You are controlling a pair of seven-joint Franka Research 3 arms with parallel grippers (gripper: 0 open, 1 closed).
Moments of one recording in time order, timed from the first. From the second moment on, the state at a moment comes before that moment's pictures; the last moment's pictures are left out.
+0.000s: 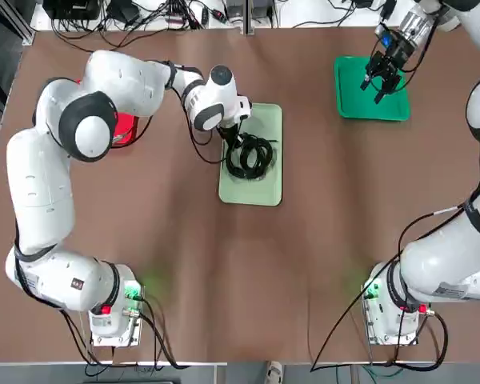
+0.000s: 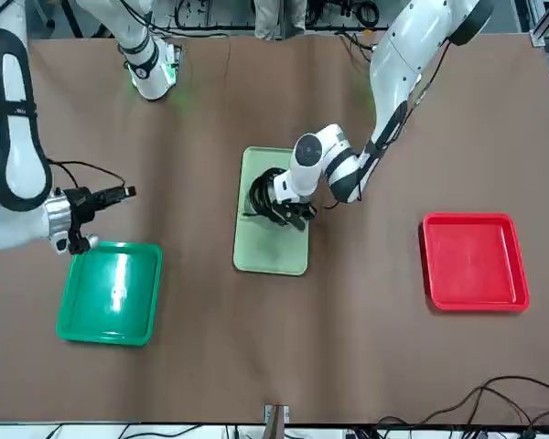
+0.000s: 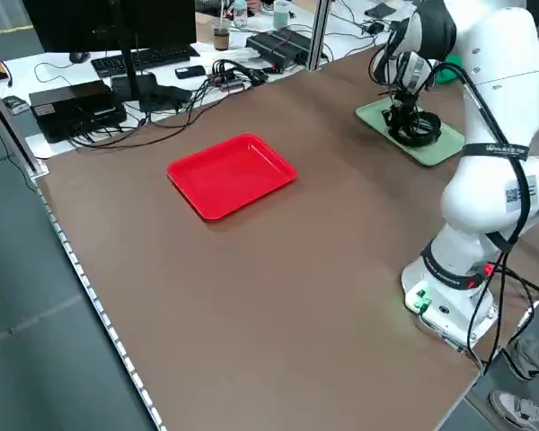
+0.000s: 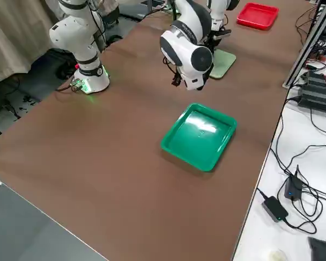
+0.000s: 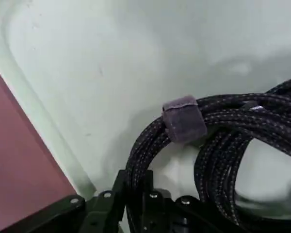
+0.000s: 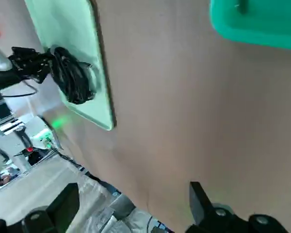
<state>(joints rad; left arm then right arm) -0.29 0.71 -0.50 -1.84 0.45 2.47 -0.47 -0.09 0.38 -0.03 -1.74 0.58 1.44 -0.35</state>
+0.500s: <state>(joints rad) -0.28 0.54 -0.51 -1.83 0.44 2.41 -0.47 0.01 0.42 -0.02 -1.74 0.87 1.37 -0.36</state>
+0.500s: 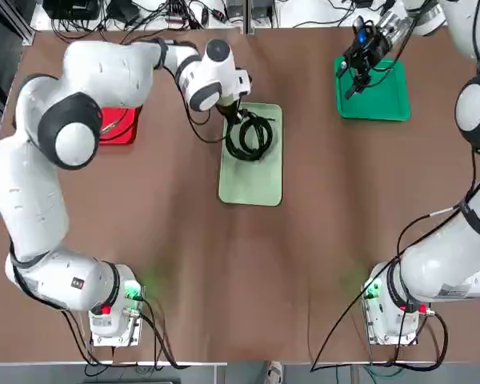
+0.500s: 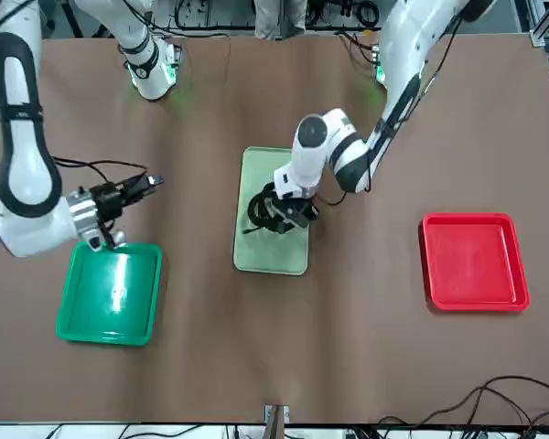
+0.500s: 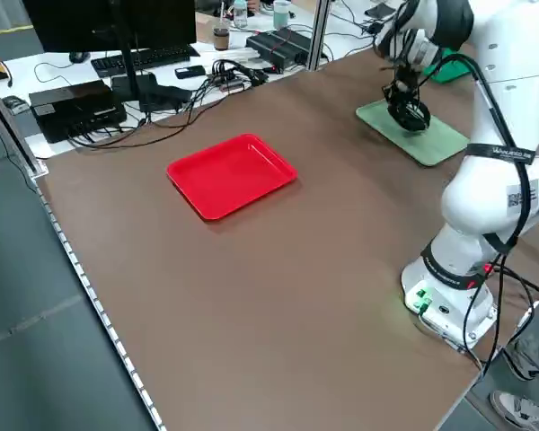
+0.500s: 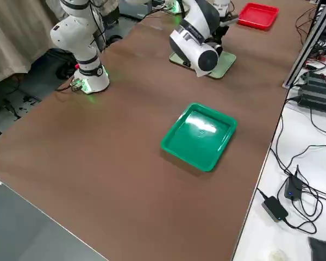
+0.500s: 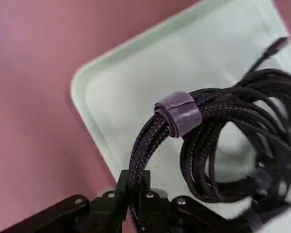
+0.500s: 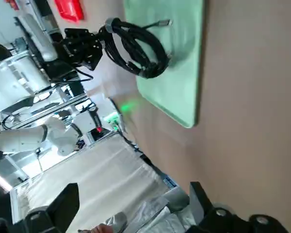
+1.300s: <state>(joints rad) -0.28 0.34 -0.52 -1.71 0.04 2.13 -0.25 0.08 0.56 -0.02 -1.75 1.03 1.40 -0.61</state>
